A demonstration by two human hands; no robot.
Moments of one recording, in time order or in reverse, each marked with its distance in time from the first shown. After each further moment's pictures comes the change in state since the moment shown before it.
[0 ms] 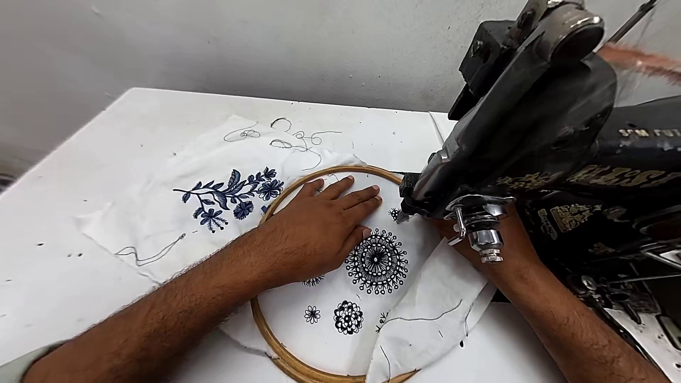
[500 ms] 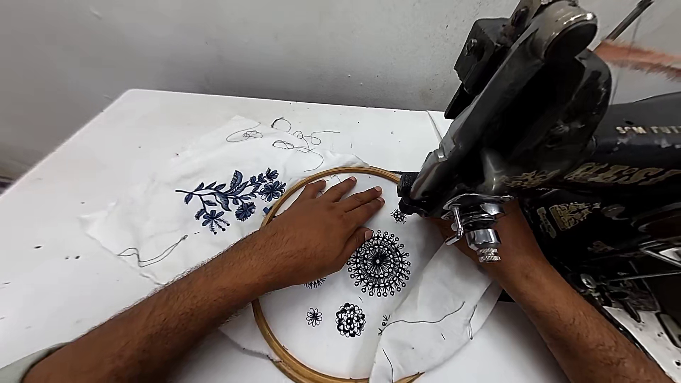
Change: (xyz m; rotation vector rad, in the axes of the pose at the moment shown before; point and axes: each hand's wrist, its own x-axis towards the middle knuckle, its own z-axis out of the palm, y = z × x) left_hand 0.002 0.001 0.004 -0.004 0.040 0.037; right_hand 0.003 -0.003 -0.006 -0.070 -0.032 0.031
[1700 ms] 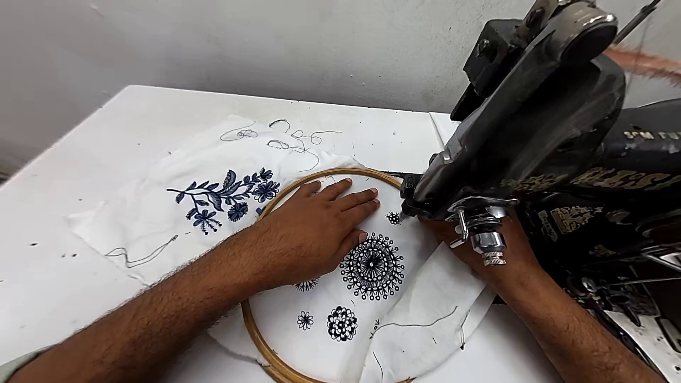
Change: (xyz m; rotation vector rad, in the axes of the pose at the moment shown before) left_hand -0.005 -0.004 -0.010 0.005 -0.075 -0.035; right_hand -0.002 0.005 0.011 0.043 0.025 -0.044
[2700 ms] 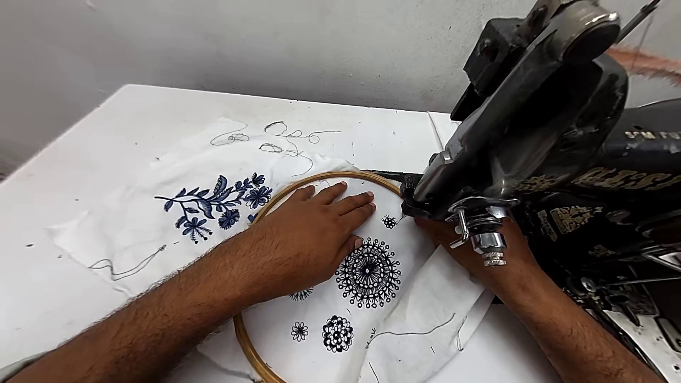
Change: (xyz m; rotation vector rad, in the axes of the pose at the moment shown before) left_hand -0.007 0.005 -0.005 0.041 -0.023 -0.012; right_hand 0.000 0.000 0.000 -0.010 -0.078 0.022
